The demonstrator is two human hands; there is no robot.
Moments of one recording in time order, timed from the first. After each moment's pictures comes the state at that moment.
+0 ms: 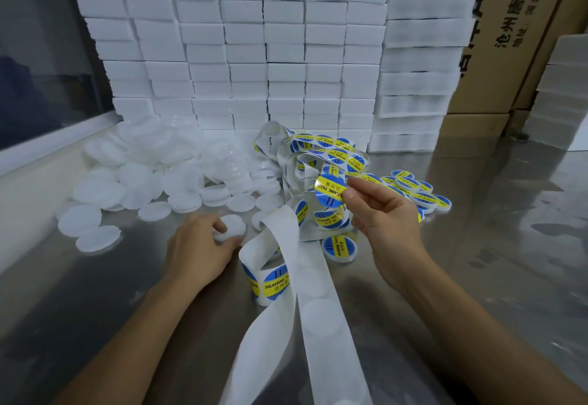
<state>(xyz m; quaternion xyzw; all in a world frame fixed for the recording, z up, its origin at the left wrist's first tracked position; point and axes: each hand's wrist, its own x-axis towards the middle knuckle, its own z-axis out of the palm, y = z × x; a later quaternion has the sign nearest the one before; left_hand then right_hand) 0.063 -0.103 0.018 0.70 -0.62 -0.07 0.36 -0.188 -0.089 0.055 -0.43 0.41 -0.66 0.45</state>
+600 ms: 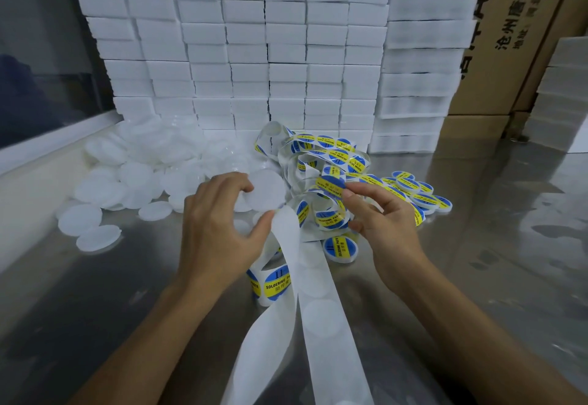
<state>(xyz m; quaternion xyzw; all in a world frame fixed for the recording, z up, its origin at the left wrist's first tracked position) 0.029 -0.082 0.046 0.46 -0.69 0.16 0.54 -0.184 -0.088 0.053 -0.46 0.44 -0.66 0.41</state>
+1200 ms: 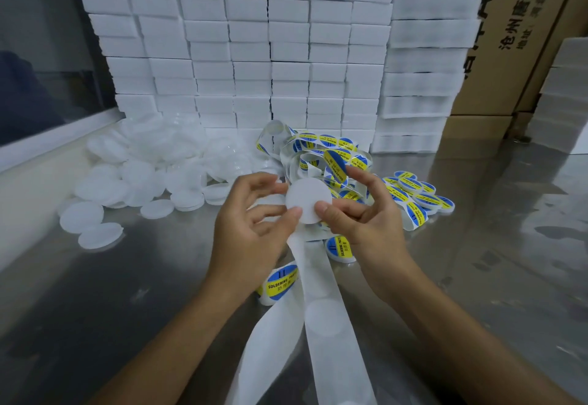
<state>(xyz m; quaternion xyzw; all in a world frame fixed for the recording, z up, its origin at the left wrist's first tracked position) -0.005 -0.059 0.058 0.38 -0.59 -0.29 0.65 -0.162 -0.067 0.060 -0.52 0.33 -0.64 0.47</state>
